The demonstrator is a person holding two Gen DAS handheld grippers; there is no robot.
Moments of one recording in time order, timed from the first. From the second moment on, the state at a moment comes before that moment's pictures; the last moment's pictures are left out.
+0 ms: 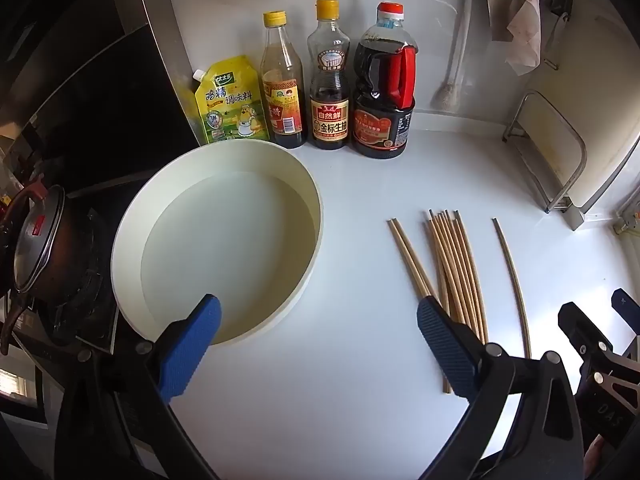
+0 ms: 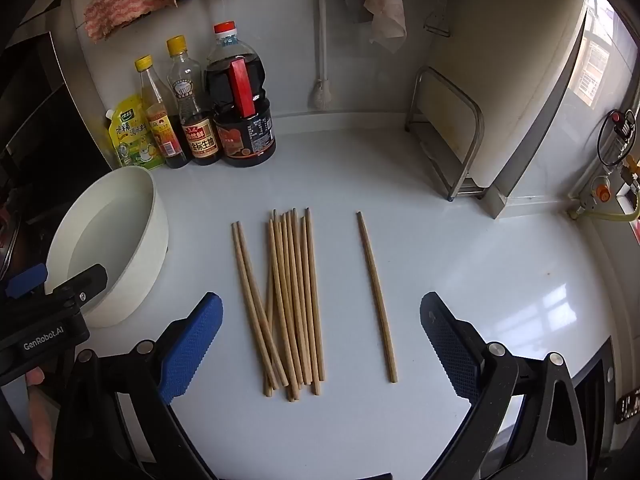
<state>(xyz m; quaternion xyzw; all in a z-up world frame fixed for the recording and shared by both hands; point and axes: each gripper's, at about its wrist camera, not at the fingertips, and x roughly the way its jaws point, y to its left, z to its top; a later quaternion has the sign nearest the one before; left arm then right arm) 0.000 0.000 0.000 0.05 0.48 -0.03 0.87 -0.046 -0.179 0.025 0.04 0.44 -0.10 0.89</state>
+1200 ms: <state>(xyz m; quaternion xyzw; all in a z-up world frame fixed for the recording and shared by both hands) -0.001 0.002 0.002 0.05 0.48 -0.03 0.87 -0.045 -0.175 0.034 0.04 0.44 -0.10 0.89</state>
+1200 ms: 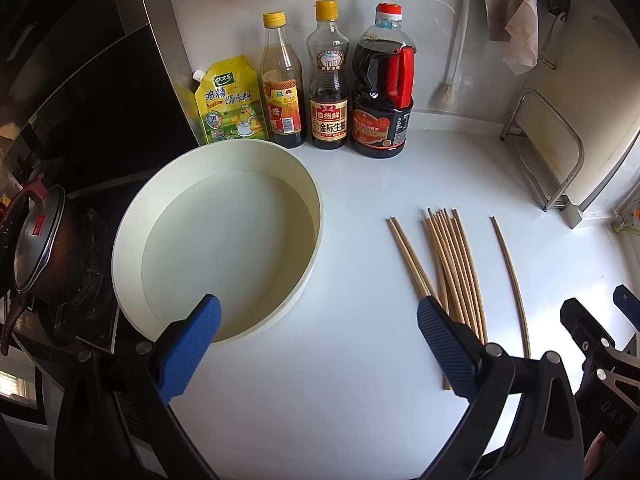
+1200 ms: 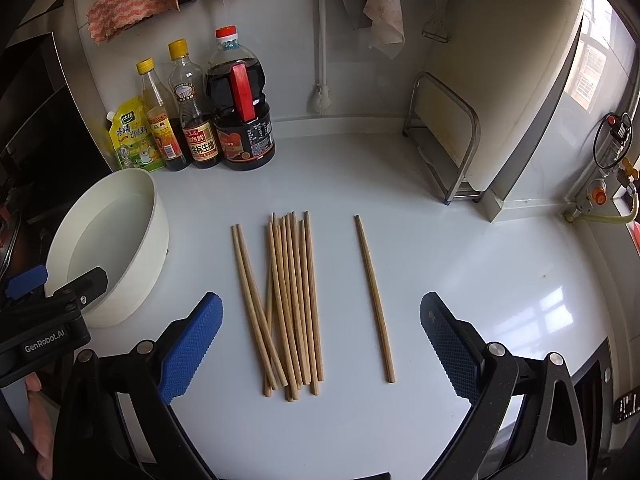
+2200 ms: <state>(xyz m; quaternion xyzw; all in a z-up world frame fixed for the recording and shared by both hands) -0.002 0.003 0.001 0.05 0.48 -0.03 0.87 -0.046 -0.177 0.034 0.05 0.44 -0.10 0.89</state>
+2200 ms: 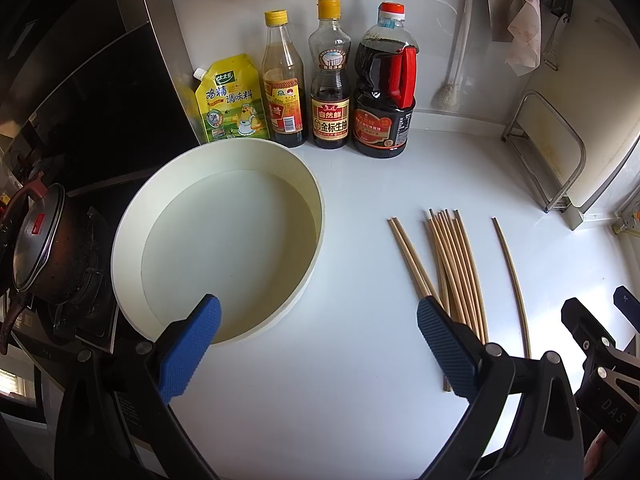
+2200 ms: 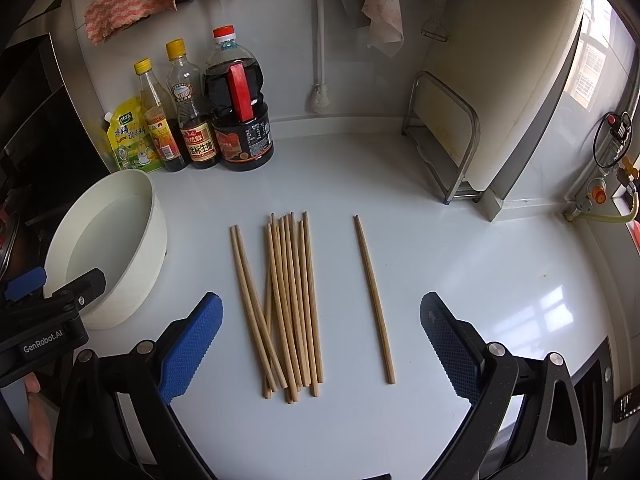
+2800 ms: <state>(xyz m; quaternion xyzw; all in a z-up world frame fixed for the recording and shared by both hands) -0.001 0.003 0.001 0.05 0.48 -0.03 0.87 -0.045 -0.176 0.033 0.05 0.44 -0.10 0.89</state>
